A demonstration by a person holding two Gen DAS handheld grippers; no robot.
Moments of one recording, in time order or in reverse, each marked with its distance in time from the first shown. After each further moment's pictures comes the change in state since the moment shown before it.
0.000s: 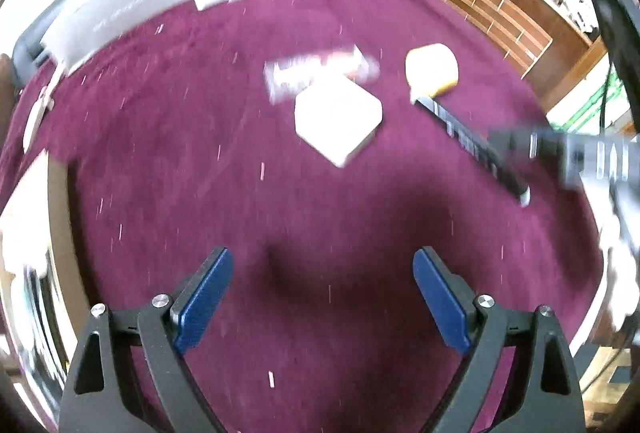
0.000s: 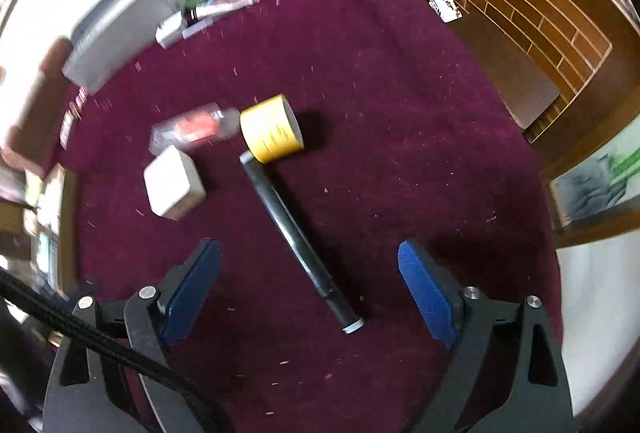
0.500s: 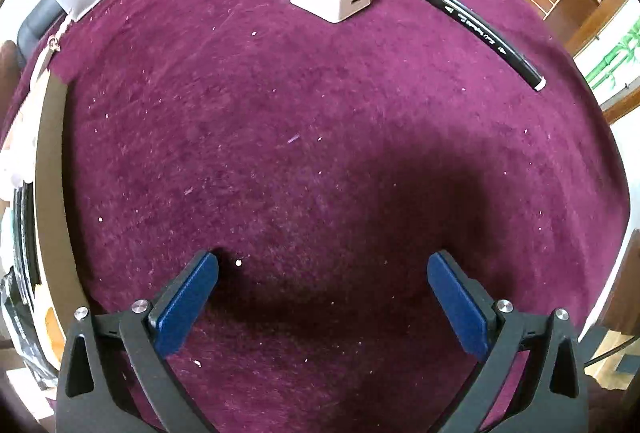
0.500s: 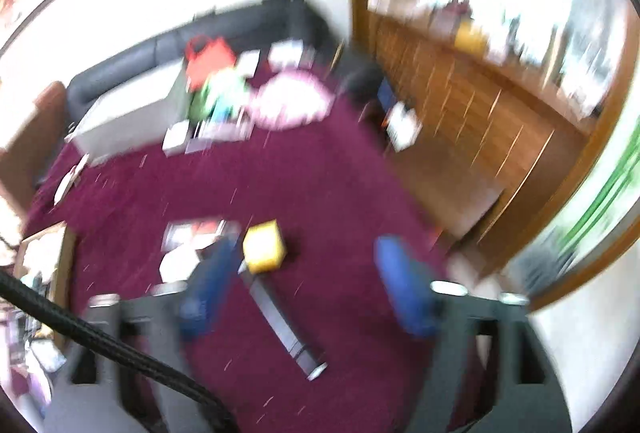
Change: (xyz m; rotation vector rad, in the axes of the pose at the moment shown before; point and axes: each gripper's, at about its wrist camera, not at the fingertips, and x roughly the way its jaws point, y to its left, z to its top) left arm 0.021 -0.009 -0.083 -0.021 0.147 0.066; right arm -0.122 0.023 -0.003 -0.034 -0.540 -0.157
